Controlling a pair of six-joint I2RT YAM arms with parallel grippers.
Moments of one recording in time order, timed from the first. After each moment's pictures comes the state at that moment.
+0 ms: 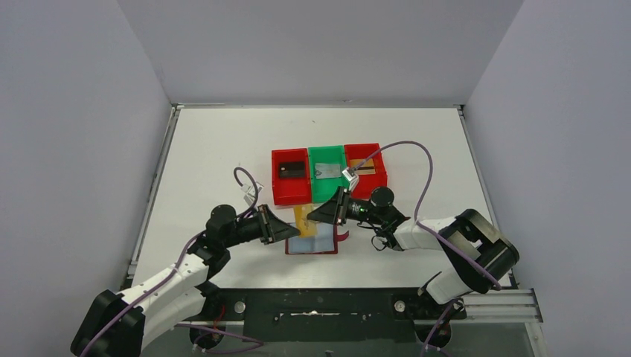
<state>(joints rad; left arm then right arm) -0.54 0.89 0.22 0.45 0.61 -1.05 0.65 1.50 0.44 0.99 -0.69 1.12</state>
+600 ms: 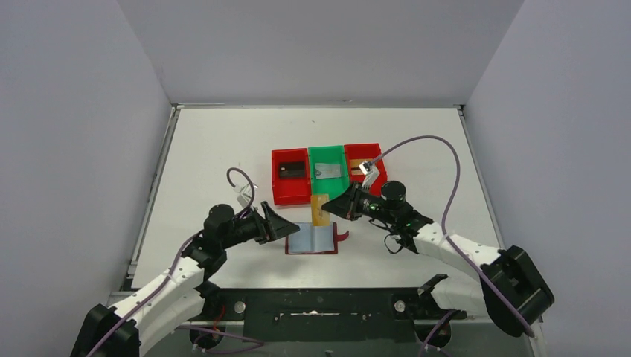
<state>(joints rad) -0.52 0.82 0.23 0.31 0.53 -1.01 0.62 1.24 0.46 0.57 -0.54 0.89</state>
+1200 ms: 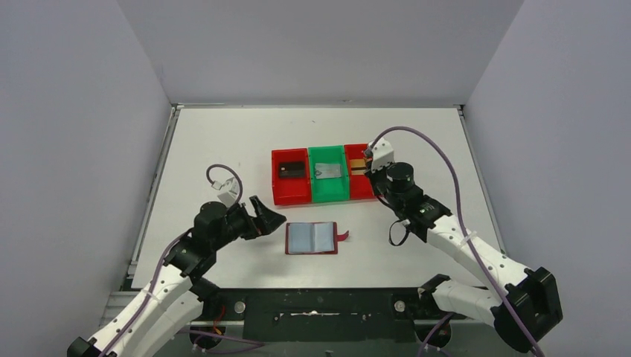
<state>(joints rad) -0.51 0.62 0.38 -0.18 0.22 -0.83 0.58 1.05 0.73 -0.03 0.21 -0.08</state>
